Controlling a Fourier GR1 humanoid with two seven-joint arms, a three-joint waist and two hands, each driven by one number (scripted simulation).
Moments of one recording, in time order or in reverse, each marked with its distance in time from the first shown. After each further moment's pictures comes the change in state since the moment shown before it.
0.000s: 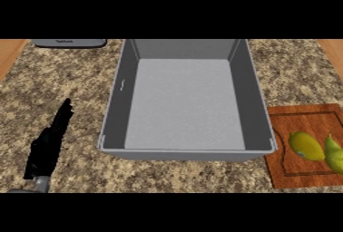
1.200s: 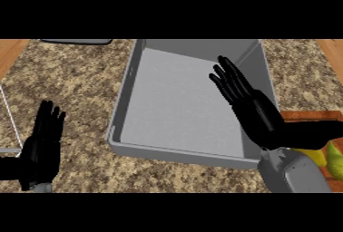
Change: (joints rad) left arm 0.077 -0.170 0.121 -0.150 0.254 0.099 -0.060; right arm -0.126 0.678 0.395 -0.664 -0.282 -0.128 0.008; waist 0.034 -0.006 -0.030
